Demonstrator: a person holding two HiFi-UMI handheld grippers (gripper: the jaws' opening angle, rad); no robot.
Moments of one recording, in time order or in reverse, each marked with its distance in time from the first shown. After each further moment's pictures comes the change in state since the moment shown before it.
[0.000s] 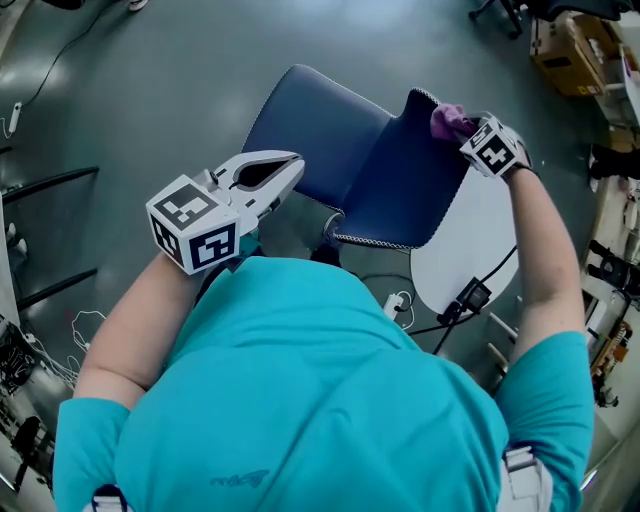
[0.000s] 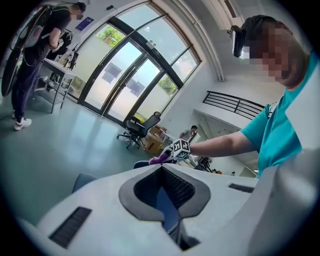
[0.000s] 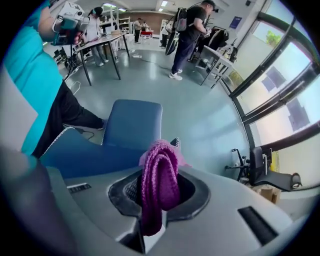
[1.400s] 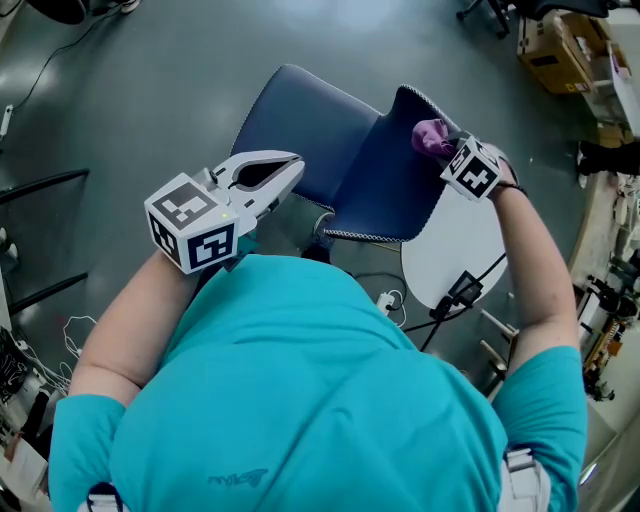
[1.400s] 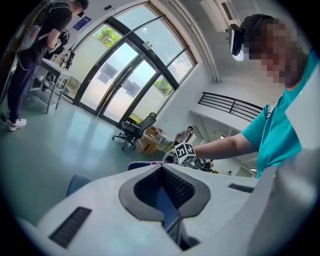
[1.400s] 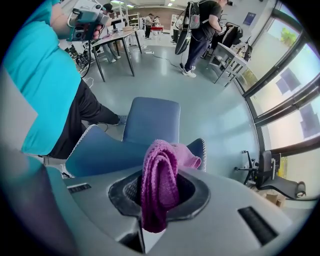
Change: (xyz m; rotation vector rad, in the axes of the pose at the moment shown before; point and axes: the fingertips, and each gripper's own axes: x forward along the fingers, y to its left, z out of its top) left arm 0.001 -0.019 -0.003 0.017 -0.012 -0.048; right arm -0.029 0.078 0.002 -0.078 0.053 0.107
